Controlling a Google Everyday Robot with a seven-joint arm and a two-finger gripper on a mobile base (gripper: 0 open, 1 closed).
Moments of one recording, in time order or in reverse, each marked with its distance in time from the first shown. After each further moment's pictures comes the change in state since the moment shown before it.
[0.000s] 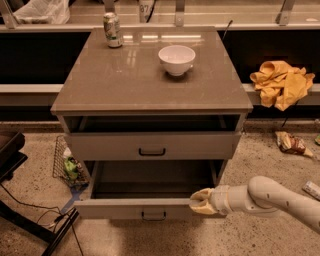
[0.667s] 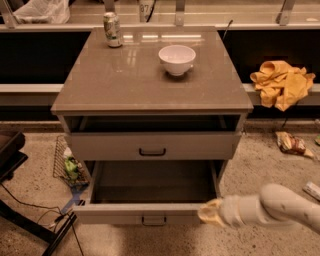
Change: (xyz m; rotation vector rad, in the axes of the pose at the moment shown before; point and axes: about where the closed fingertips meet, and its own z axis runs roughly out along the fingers) arm -0.002 0.043 -0.037 -0.036 0.040 0.032
